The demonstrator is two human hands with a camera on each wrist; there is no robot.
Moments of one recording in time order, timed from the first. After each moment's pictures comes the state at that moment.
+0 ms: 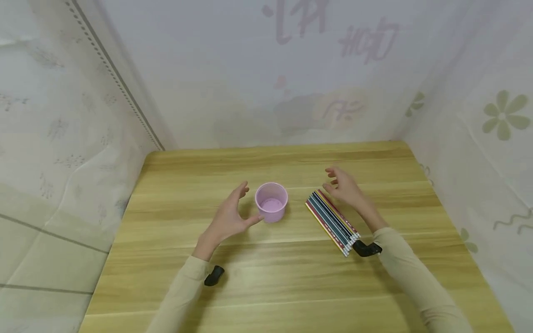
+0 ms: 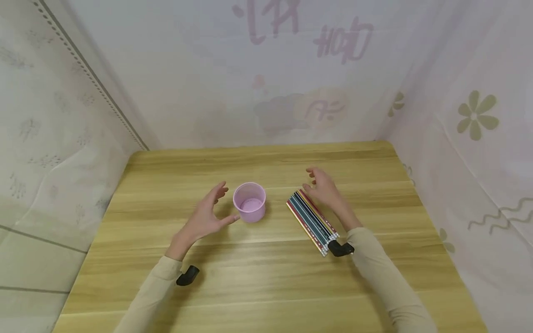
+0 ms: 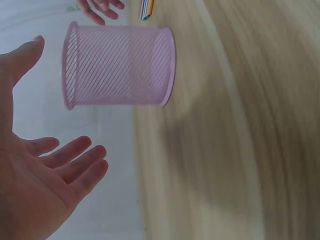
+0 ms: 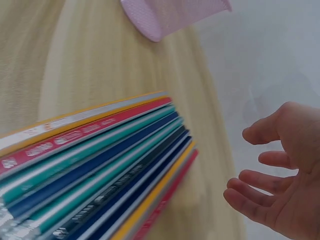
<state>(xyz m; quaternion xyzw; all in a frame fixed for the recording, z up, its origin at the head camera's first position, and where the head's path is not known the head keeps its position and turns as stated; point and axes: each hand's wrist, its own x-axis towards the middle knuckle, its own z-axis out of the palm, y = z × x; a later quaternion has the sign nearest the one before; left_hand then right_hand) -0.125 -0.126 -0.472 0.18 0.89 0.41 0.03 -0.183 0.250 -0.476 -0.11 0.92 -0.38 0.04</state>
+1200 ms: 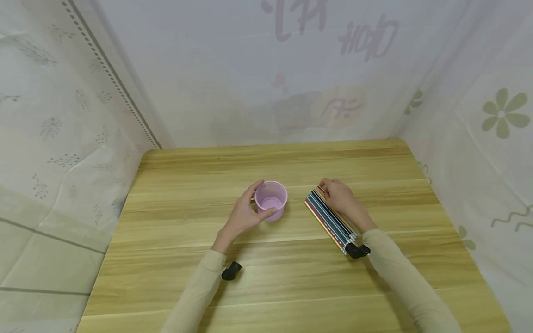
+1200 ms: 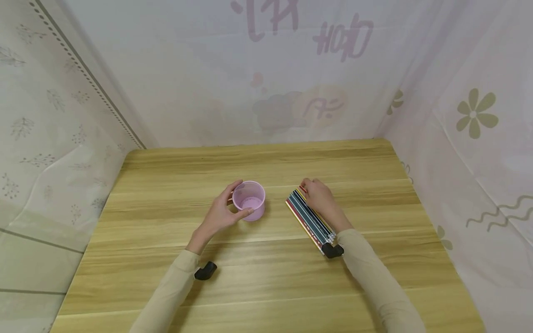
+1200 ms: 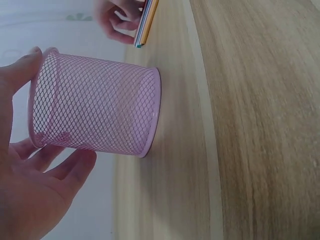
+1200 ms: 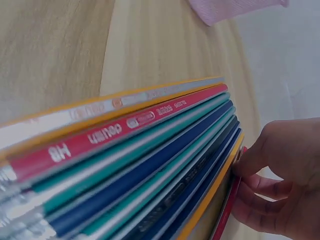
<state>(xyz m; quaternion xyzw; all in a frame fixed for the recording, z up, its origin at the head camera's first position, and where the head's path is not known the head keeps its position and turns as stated) -0.135 -0.089 -0.493 0.16 0.84 0.52 0.03 -0.181 0.236 -0.511 -0.15 0.97 -0.20 0.03</state>
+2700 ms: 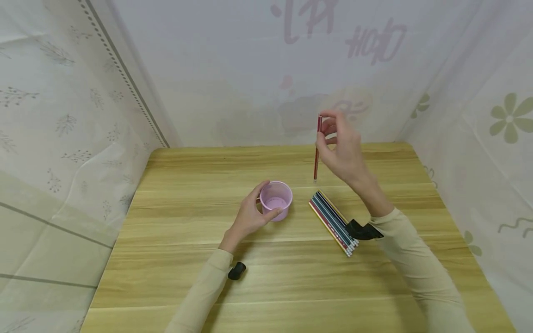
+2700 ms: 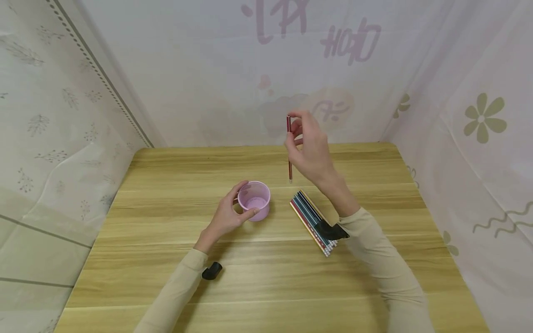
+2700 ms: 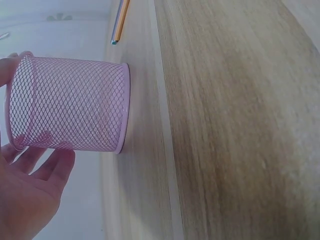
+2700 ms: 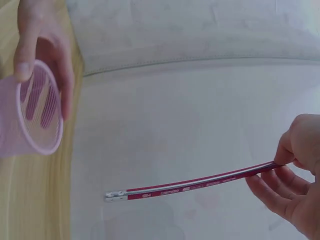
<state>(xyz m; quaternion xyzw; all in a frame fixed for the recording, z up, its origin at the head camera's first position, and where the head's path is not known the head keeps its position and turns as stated) -0.133 -0.085 -0.504 0.17 0.83 0.54 0.00 -0.176 0.161 -0.315 -0.23 0.82 -0.45 -0.27</state>
